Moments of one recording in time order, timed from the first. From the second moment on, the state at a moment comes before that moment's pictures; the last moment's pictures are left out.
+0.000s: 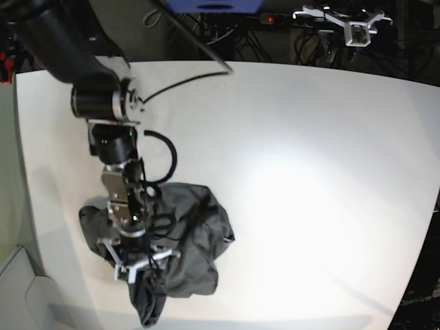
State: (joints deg) left arm 57.4 -2.5 -9.0 115.9 -2.3 -0.7 1.0; right arm 36.8 -2.0 7.7 32.0 -0.4 0.7 12.7
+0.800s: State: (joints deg) left arm 57.3 -2.5 -9.0 115.9 -2.3 -0.7 1.0; right arm 23.9 1.8 -4.1 40.7 -0.9 1.0 12.5
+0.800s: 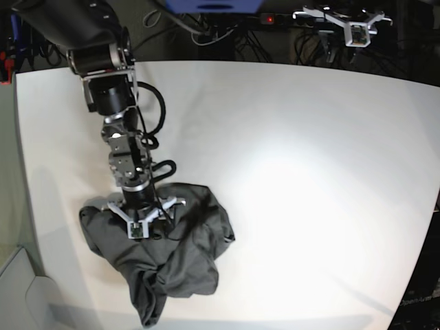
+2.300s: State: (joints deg) left arm 55.1 -2.0 -8.7 115.9 -2.2 -0.7 0.8; right arm 15.3 6.7 -3.7 92.0 -0.8 0.9 -10.9
